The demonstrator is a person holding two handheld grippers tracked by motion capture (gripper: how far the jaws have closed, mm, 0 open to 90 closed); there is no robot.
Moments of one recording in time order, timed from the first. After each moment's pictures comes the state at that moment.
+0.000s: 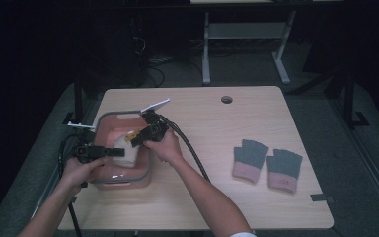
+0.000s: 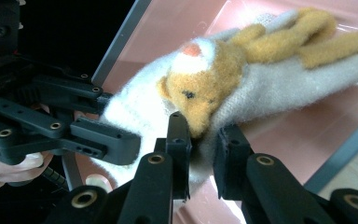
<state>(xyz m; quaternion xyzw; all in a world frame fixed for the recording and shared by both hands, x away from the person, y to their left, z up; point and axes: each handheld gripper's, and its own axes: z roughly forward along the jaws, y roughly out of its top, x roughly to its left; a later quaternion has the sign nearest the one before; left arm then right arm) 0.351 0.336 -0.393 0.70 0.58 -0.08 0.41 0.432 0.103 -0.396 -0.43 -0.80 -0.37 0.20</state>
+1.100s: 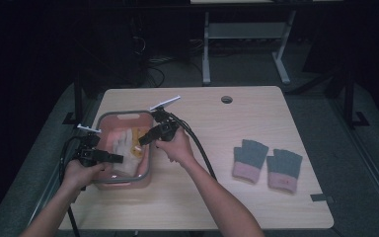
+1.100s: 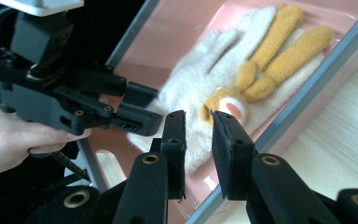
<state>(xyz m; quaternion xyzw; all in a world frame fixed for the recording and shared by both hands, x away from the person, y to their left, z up) 0.350 0.330 -0.399 0.74 0.60 -0.03 0.31 0.419 0.071 -0.375 -0.42 -0.80 -0.39 0.18</state>
